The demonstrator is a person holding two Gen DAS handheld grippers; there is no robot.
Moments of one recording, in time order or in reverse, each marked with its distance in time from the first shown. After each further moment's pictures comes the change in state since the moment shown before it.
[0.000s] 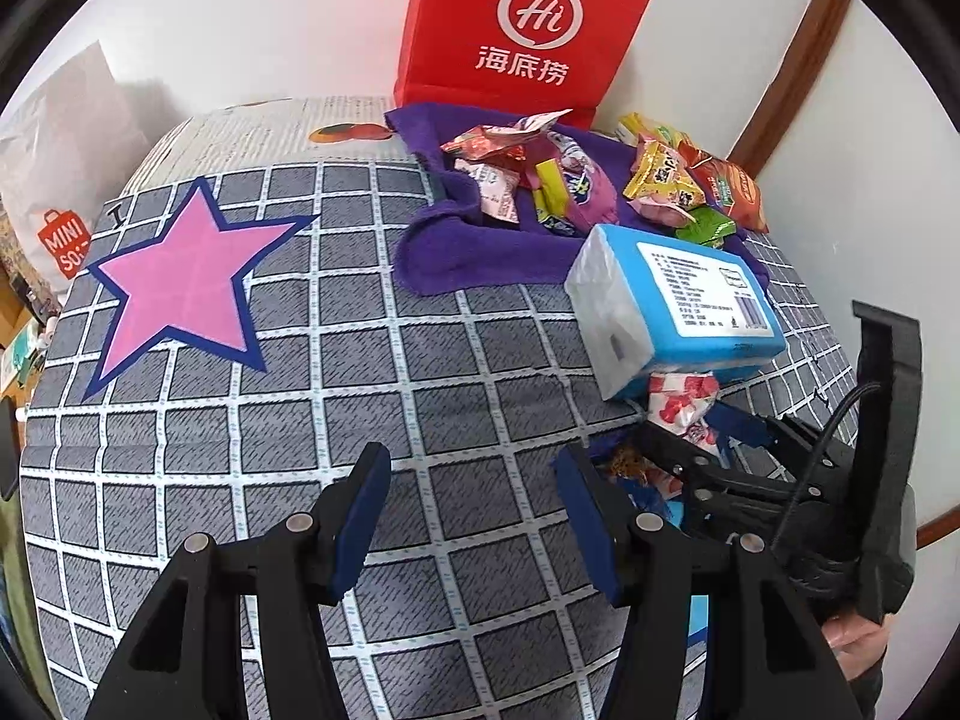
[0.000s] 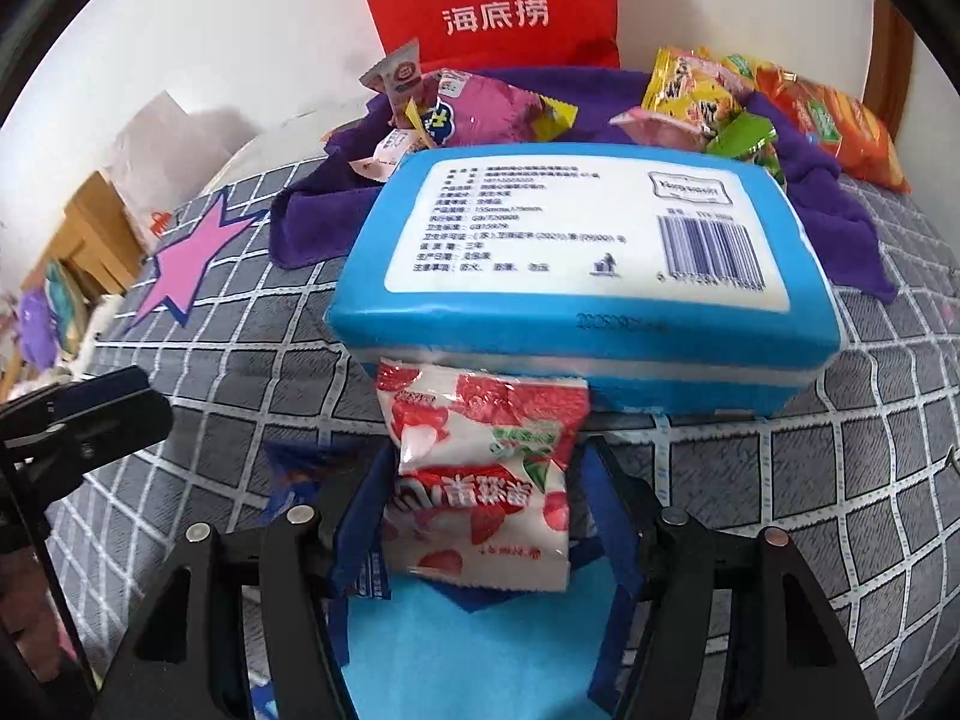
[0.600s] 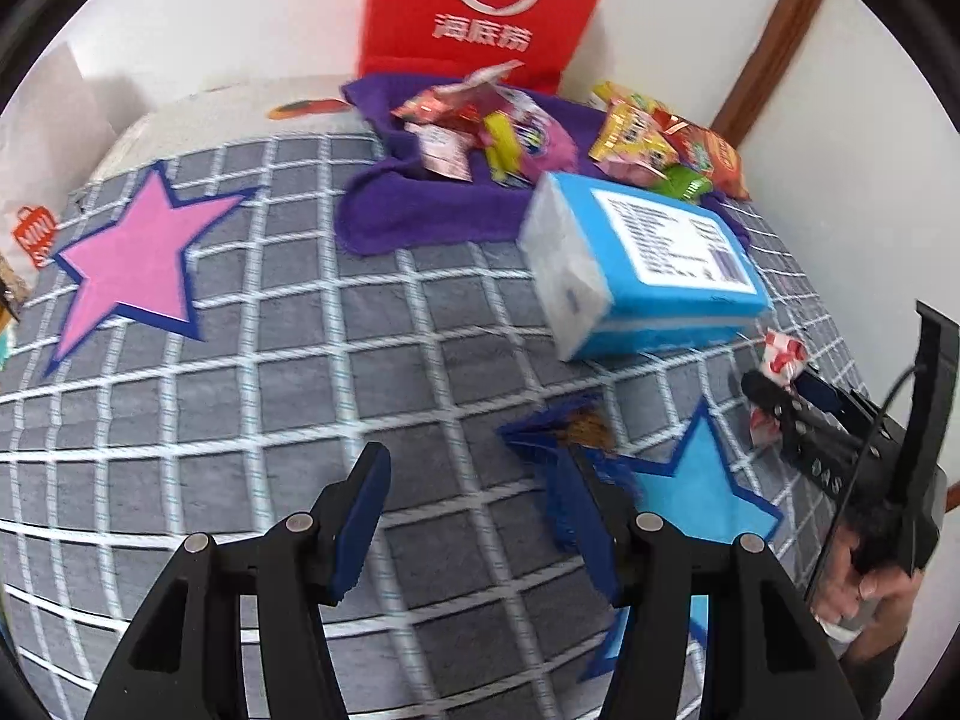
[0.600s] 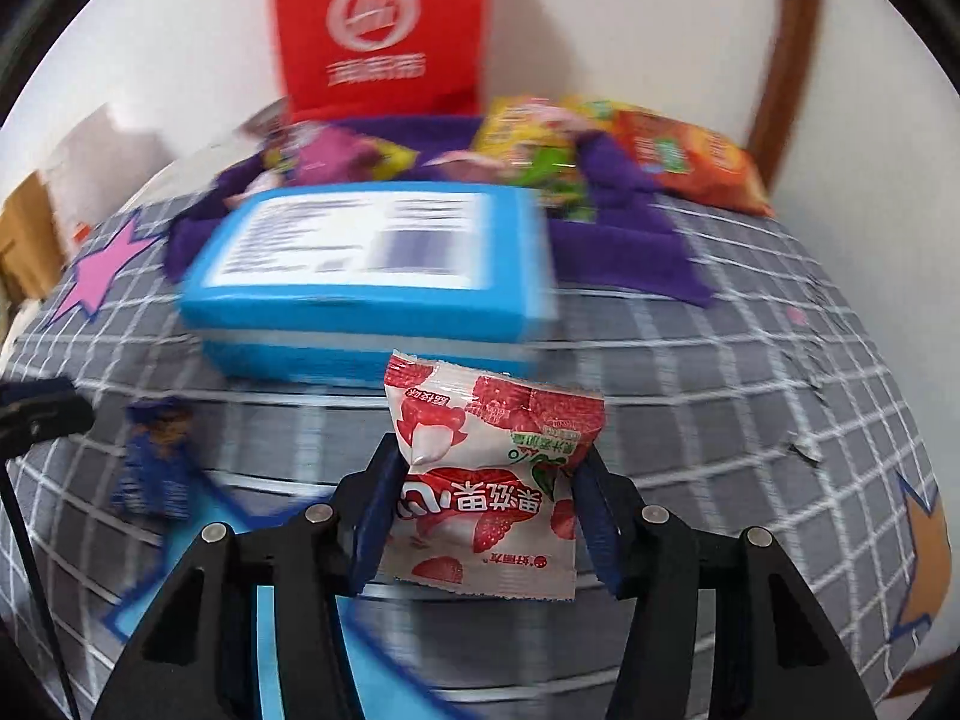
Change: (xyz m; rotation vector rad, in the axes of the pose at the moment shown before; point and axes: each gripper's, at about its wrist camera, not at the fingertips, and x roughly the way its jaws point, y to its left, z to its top) left arm 0.018 -0.029 -0.013 0.038 0.039 -0.048; right arm -0.047 -0.091 -0.030 0.070 -0.121 -0.229
